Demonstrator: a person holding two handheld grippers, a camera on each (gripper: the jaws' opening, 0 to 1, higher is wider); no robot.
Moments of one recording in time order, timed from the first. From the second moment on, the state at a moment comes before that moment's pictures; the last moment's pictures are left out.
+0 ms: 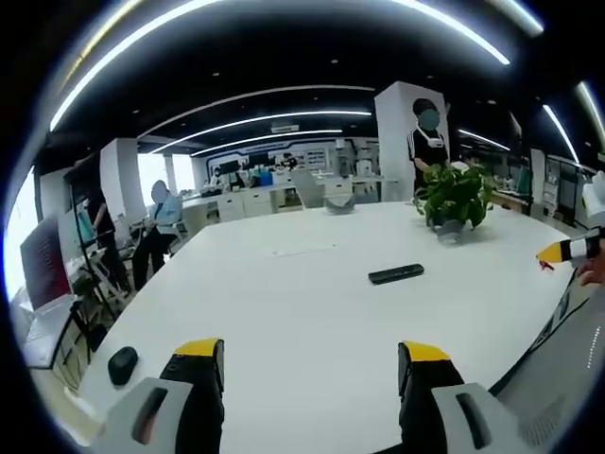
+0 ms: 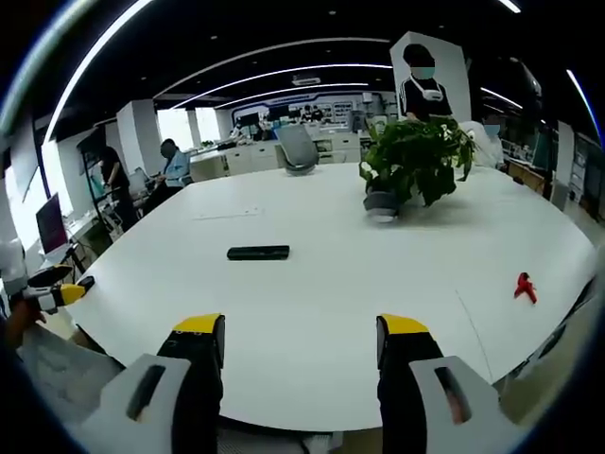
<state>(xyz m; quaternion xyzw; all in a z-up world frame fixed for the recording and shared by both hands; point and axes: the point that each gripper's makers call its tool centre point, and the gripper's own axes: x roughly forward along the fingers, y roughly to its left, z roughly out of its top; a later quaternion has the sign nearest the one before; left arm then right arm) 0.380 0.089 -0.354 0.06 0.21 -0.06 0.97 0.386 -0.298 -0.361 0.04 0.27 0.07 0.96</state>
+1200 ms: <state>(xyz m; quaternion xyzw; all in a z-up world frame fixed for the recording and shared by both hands) 0.379 0.089 -0.362 0.07 0.23 -0.06 0.97 0.385 -0.298 -0.366 0.04 0.28 0.07 0.96</state>
